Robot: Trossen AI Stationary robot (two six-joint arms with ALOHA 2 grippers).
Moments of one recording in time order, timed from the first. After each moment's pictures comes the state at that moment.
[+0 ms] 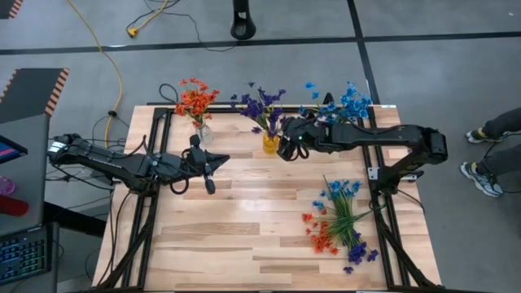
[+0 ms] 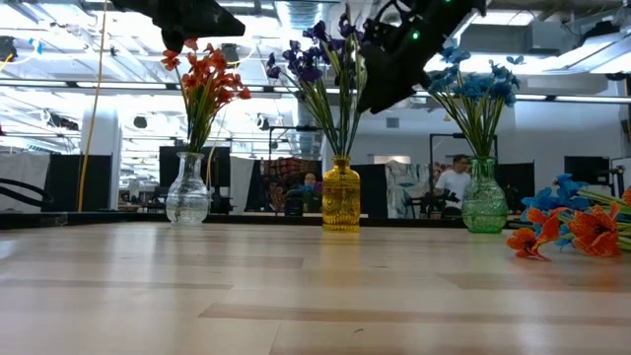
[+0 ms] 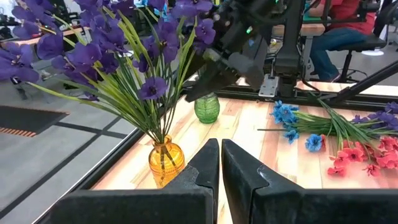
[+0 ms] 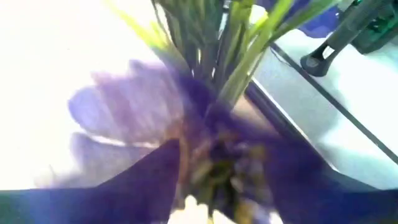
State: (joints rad) left arm -0.19 0.94 0.63 0.11 -0.59 -0.04; right arm -0.17 1.48 1.19 -0.43 0.47 0.16
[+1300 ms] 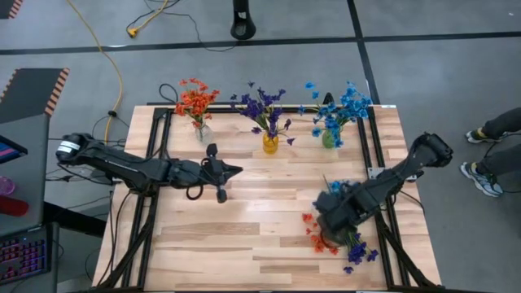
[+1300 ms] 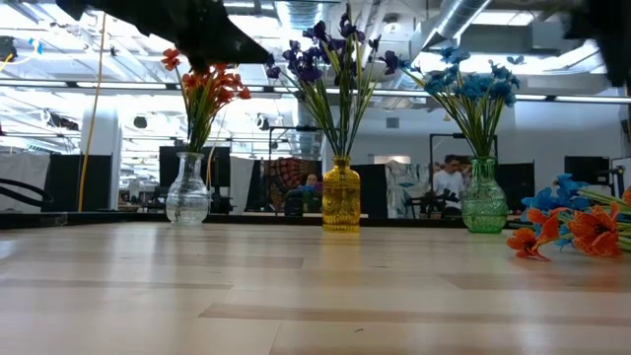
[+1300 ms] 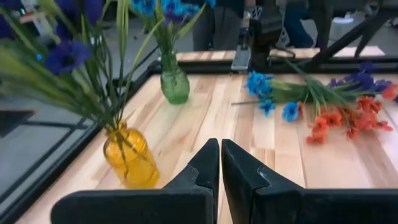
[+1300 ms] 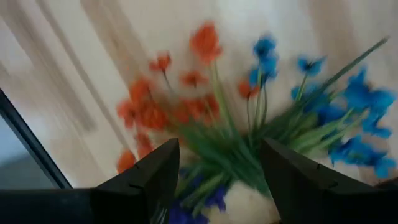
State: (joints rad) left arm -0.17 1.15 0.63 0.23 -0.46 -0.01; right arm 0.56 1.48 1.28 -1.27 0.07 0.99
